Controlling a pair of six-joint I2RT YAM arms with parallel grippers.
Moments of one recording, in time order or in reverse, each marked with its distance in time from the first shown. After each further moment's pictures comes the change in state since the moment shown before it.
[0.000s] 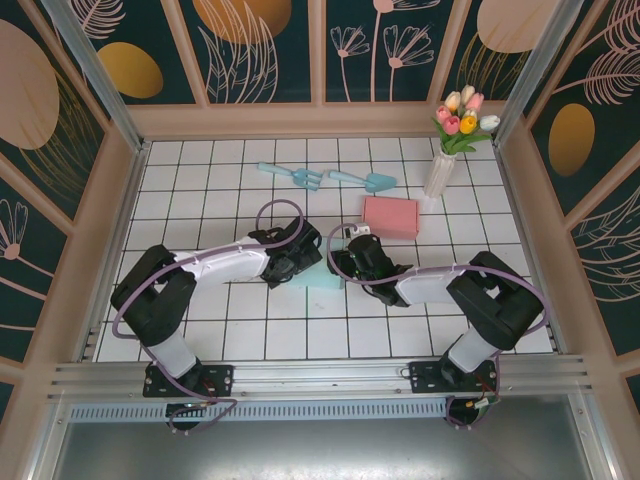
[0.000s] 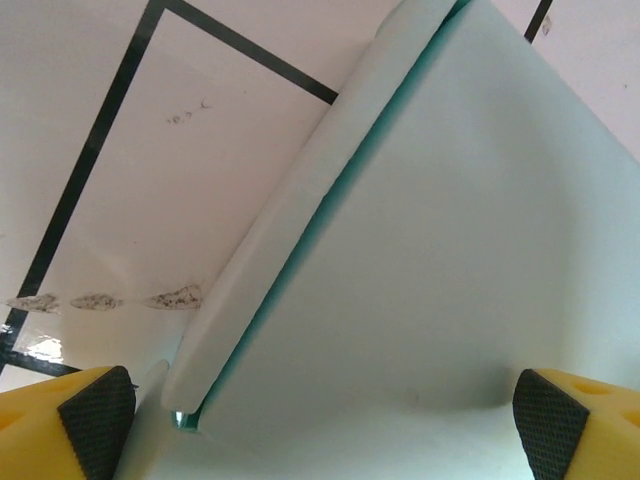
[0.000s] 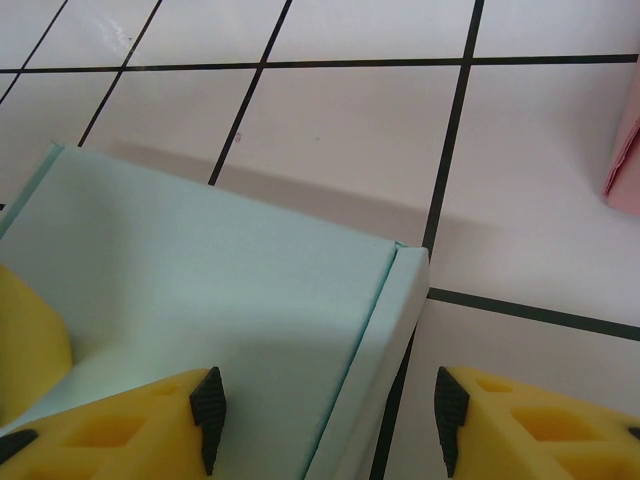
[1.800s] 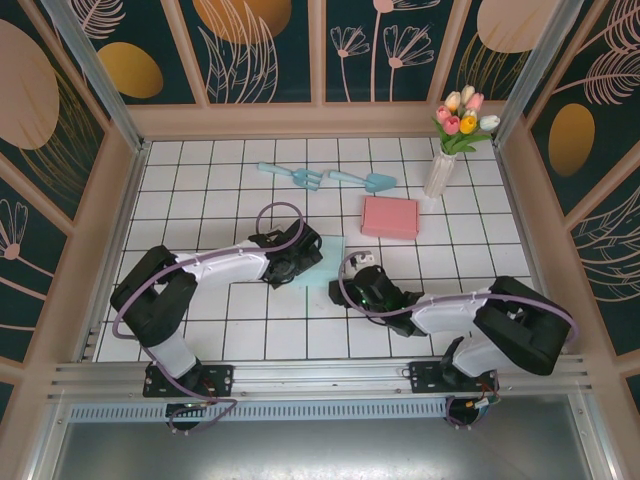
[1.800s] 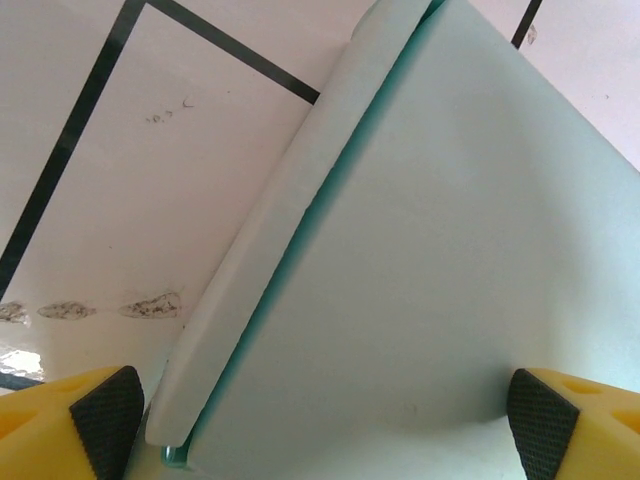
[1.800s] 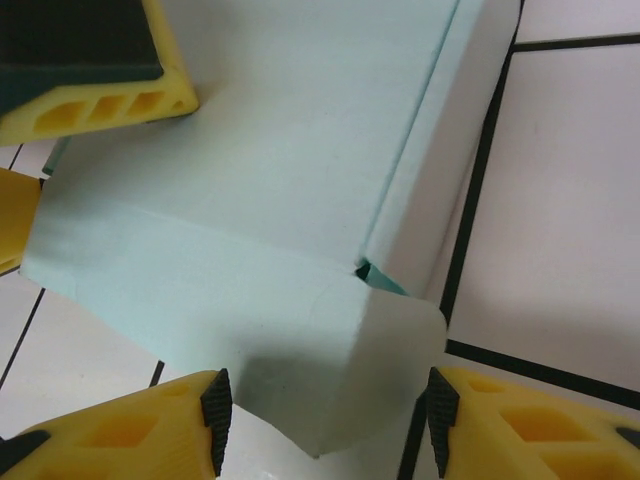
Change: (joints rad) left arm -0.005 -0.011 -0.040 0.069 -0.019 -0.026; right arm 0.171 -0.171 -0.207 0.026 -0.012 0.201
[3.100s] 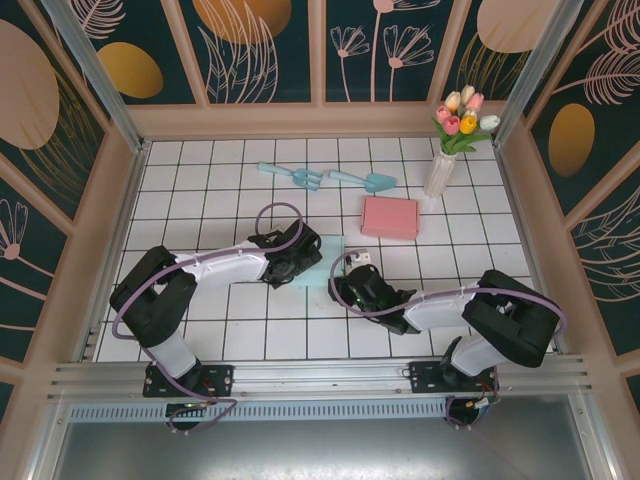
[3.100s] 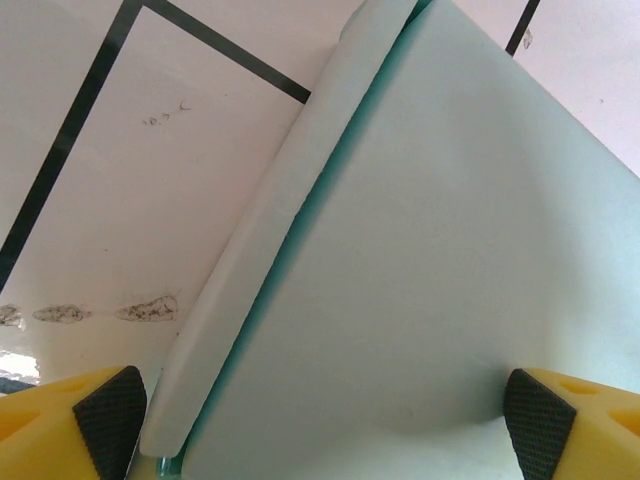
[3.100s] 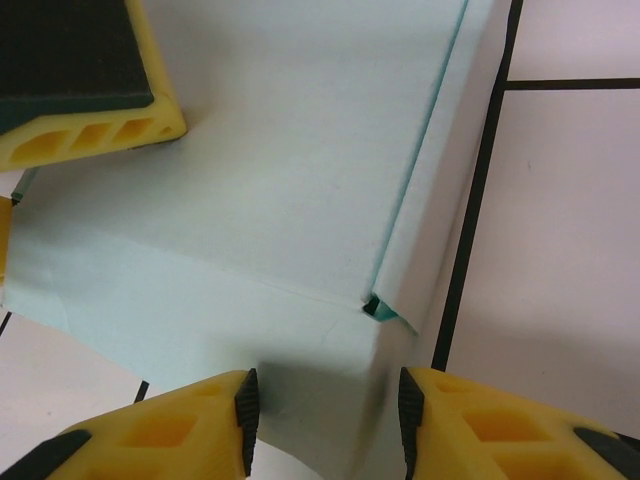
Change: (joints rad) left arm 0.000 -0.002 -0.005 0.012 0.000 -0.001; right arm 0.018 0.047 0.035 0.004 0.083 -0.032
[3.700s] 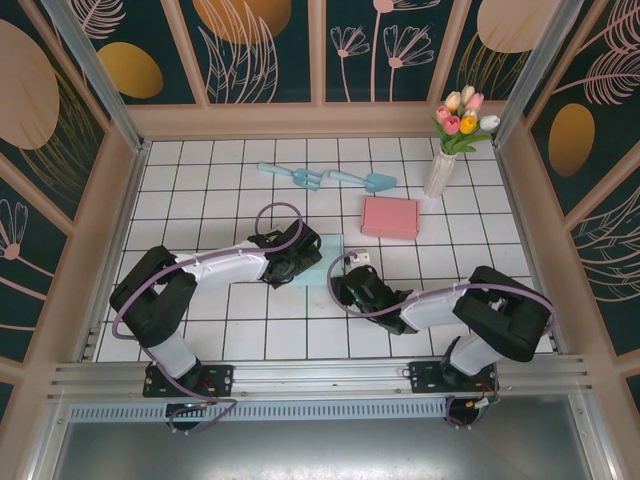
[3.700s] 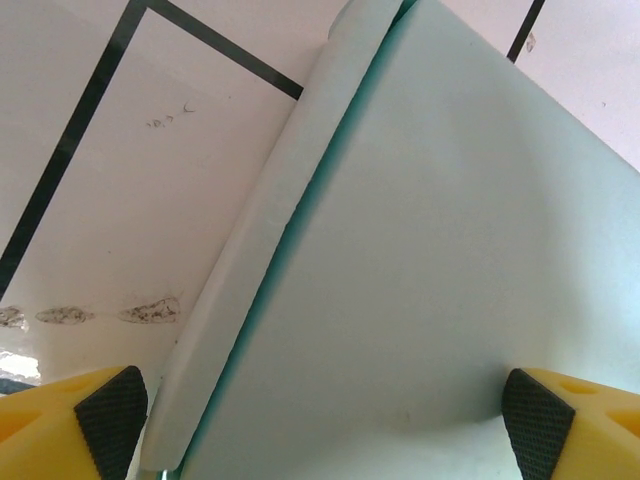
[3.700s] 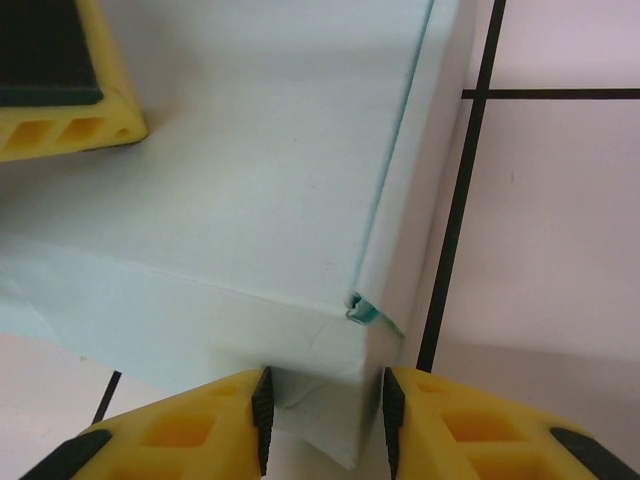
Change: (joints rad) left arm 0.000 0.000 0.000 0.000 -0.001 -0.003; right arm 0.001 0.084 0.001 0.082 0.055 -0.022
